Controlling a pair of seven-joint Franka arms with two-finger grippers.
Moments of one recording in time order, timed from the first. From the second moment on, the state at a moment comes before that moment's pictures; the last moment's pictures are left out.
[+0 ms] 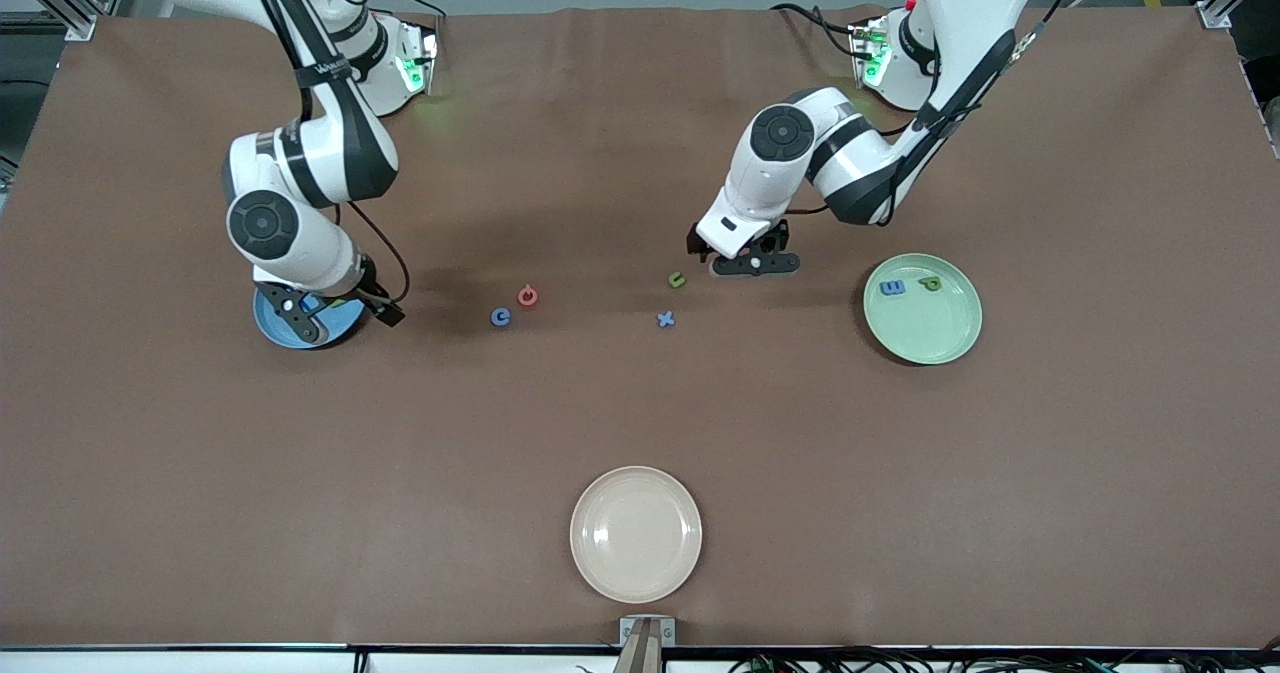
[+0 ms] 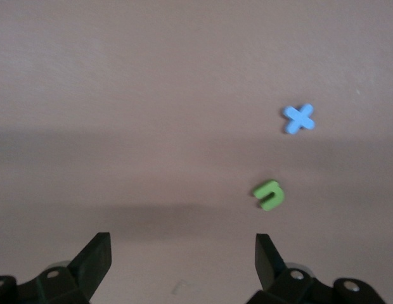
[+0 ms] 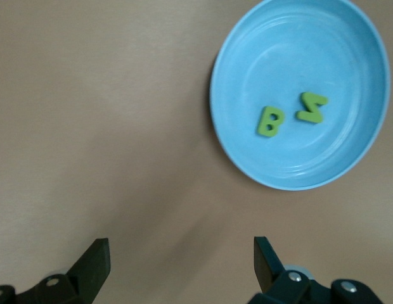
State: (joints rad) left arm 0.01 0.45 -0.76 -2.15 0.36 2.47 -1.03; right arm 0.32 0.20 -0.07 -2.19 -0.04 2.23 1.11
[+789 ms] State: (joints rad) left arm -0.34 0.64 -0.49 -1.90 0.36 2.45 -1.18; right arm 0.47 0.31 -0.06 -2.19 0.05 2.48 1.24
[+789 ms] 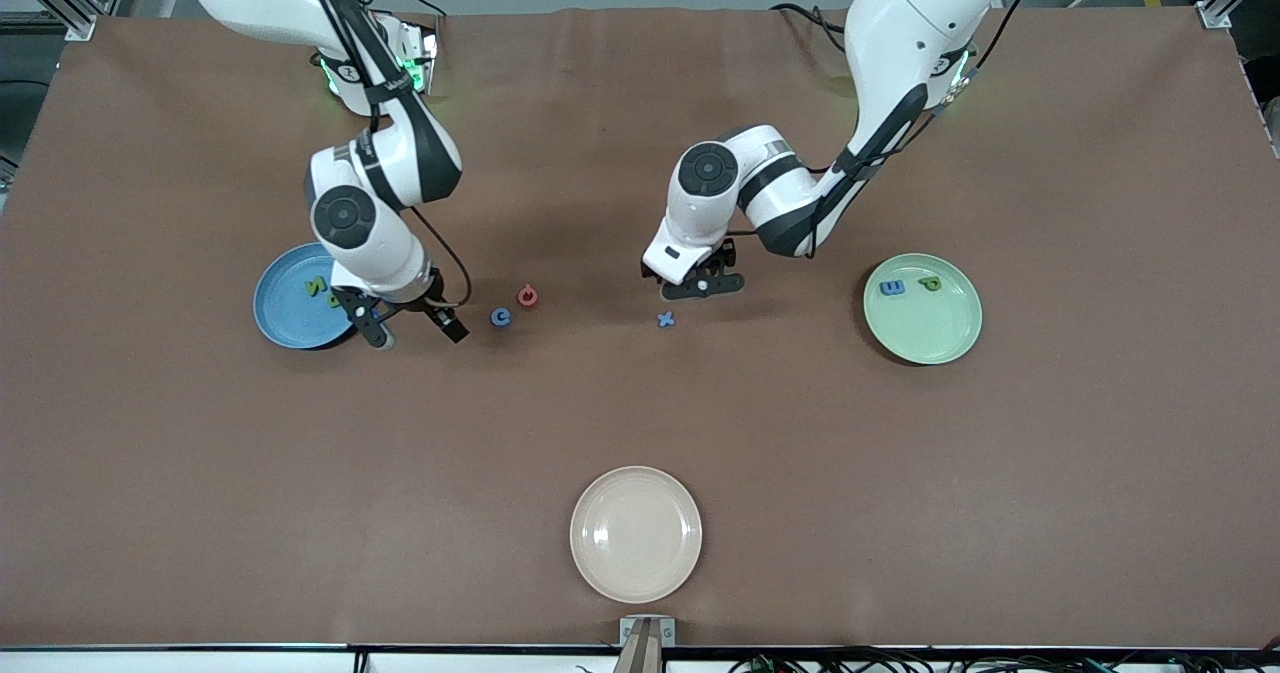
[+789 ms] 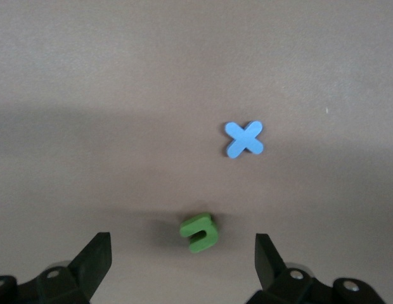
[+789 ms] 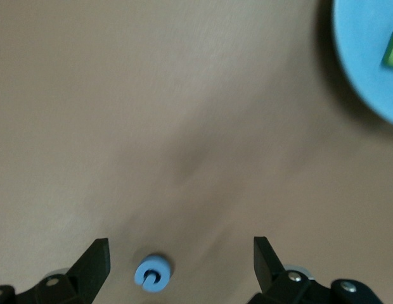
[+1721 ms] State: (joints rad) left arm -0.38 0.72 -0.47 -1.84 0.36 2.45 -1.18; right arm 0.56 0.45 -0.06 -2.18 0.06 2.64 1.44
